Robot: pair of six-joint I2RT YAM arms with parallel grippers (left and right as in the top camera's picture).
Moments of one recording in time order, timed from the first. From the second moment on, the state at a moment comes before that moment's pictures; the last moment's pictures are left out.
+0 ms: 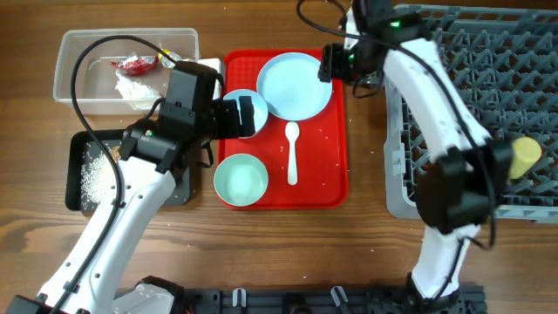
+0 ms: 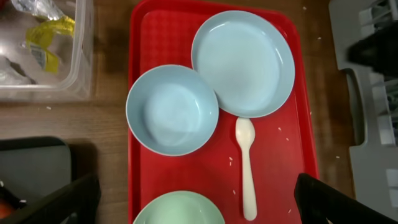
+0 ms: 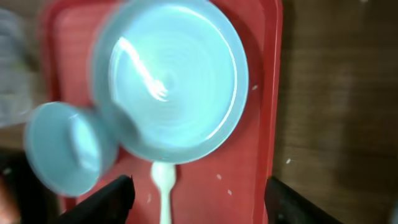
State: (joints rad) left arm -0.35 1.36 1.20 -0.72 0.01 -0.37; right arm 0.27 2.08 1.90 -1.05 -0.20 0.33
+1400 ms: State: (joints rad) left arm -0.35 1.36 1.20 -0.73 -0.02 -0.38; right arm -0.04 1.79 1.97 -0.95 0.27 0.15
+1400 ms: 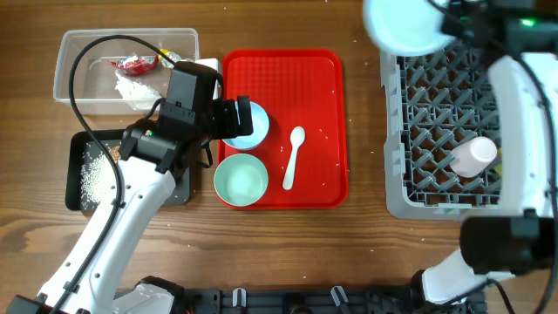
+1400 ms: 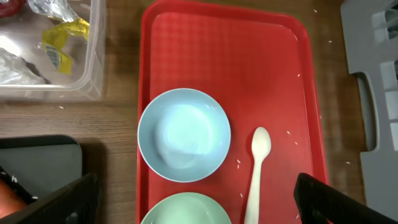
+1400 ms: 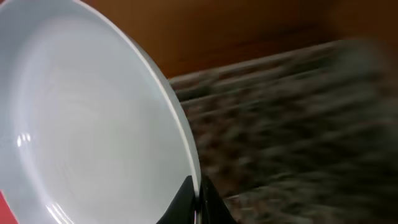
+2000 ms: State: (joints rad) left arm -0.35 1.36 1.20 -0.64 -0.03 -0.38; right arm -0.18 1.94 1.97 -0.71 0.62 -0.57
